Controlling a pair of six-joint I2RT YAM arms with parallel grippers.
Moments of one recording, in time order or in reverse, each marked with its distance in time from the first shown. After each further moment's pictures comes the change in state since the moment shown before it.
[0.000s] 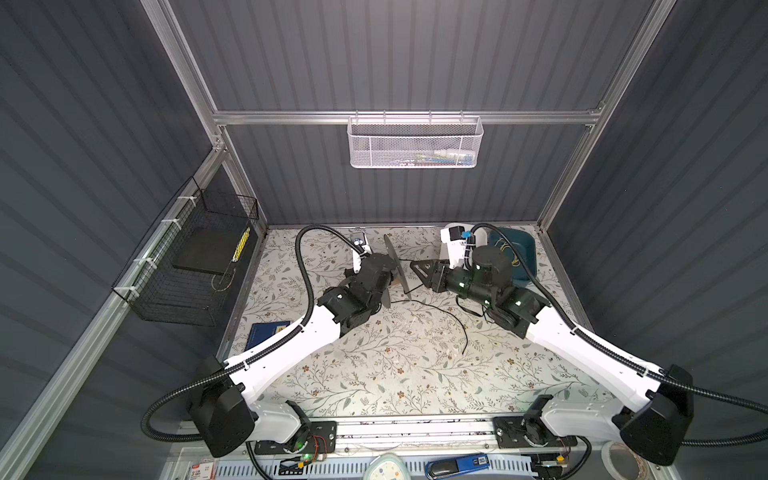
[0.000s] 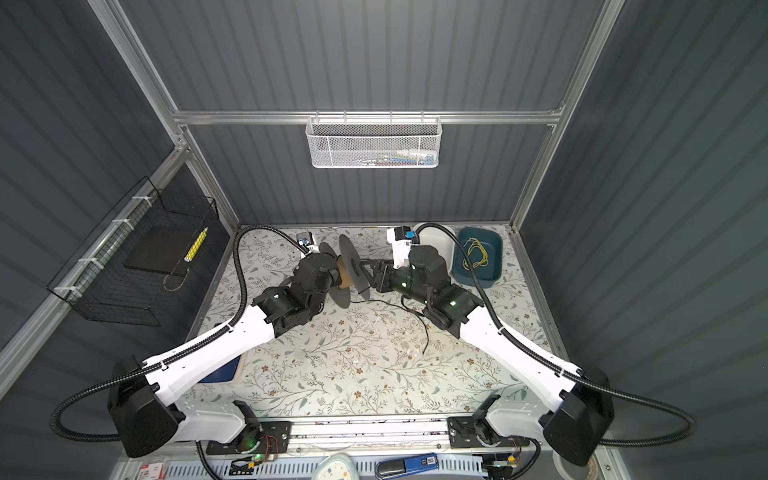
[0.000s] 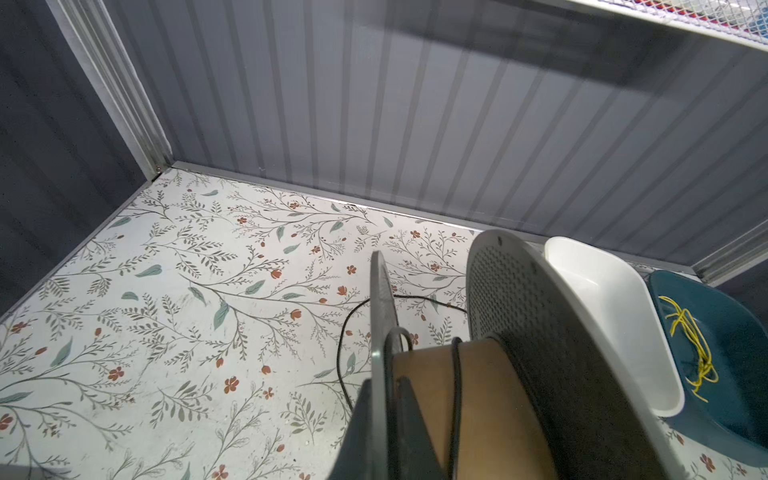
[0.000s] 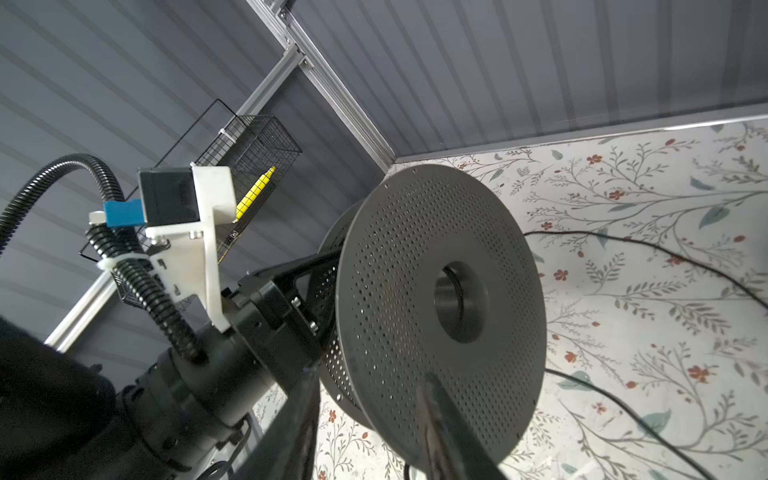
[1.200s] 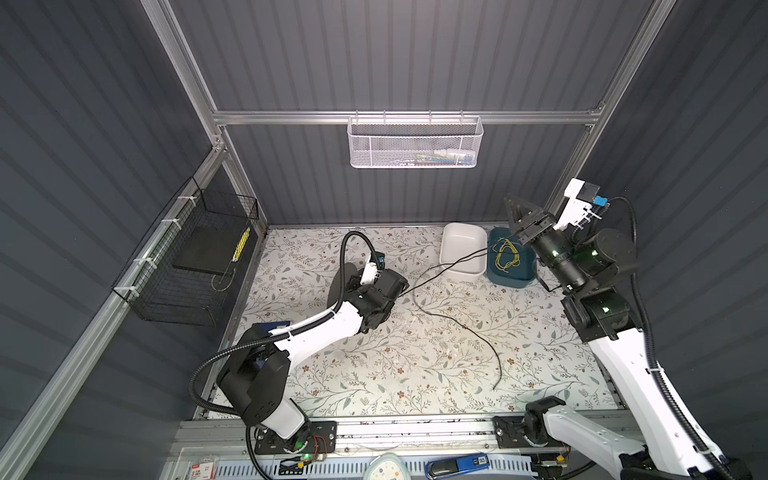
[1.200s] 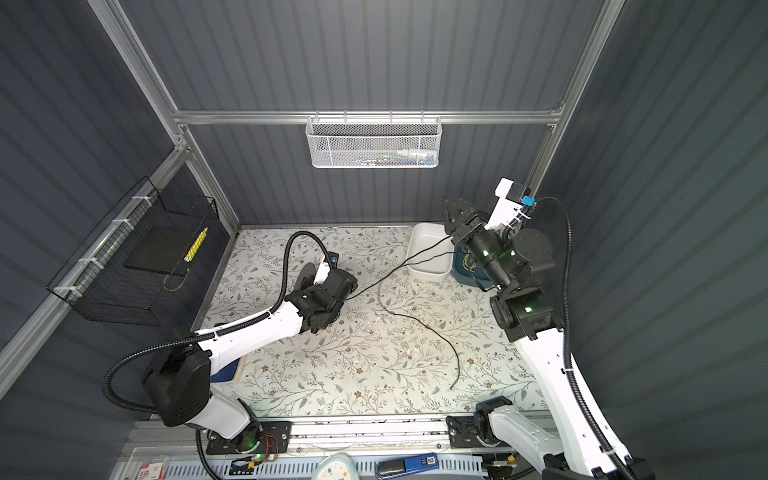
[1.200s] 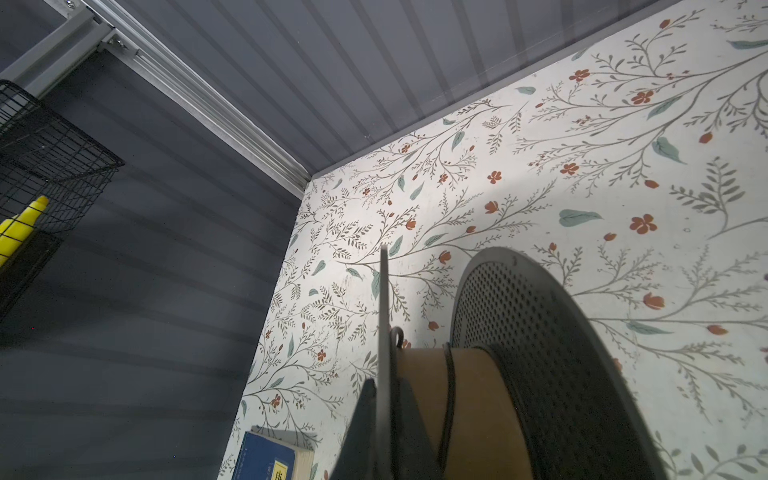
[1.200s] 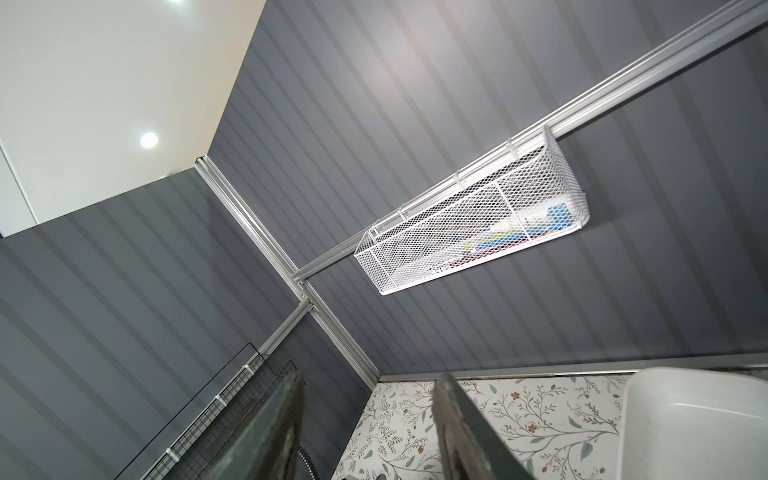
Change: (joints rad) left arm 0.014 0.185 -0.093 -0.077 -0.245 0.380; right arm -0.449 -0.209 0.231 -0.004 -0.041 0.018
